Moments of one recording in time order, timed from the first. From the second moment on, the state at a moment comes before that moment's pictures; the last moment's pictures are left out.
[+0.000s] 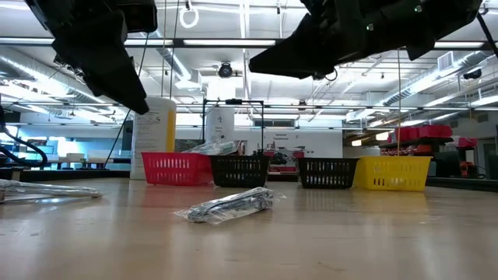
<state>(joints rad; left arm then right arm) -0.50 1.38 0.78 -0.30 -0.40 -0.76 0.24 1.64 0.75 0.61 0.21 -0.17</state>
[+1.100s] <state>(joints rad) -0.50 1.38 0.78 -0.42 -0.41 -0.88 0.24 1.80 0.75 0.64 -0.01 -0.16</state>
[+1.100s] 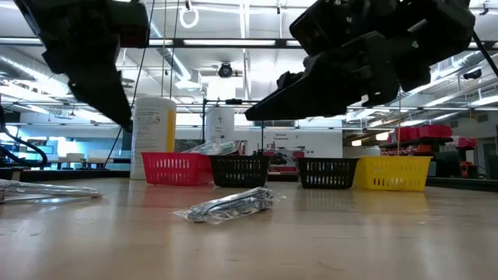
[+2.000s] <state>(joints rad) -0.60 1.65 0.79 -0.47 -0.20 -1.08 0.24 1.81 0.75 0.65 0.00 -0.16</state>
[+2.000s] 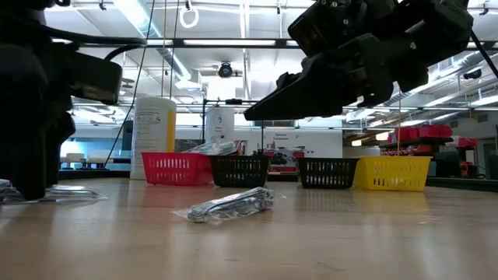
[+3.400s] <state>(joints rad) -0.41 1.66 0.94 -0.11 -0.48 -0.46 0.23 1.81 0.75 0.70 0.06 -0.22</state>
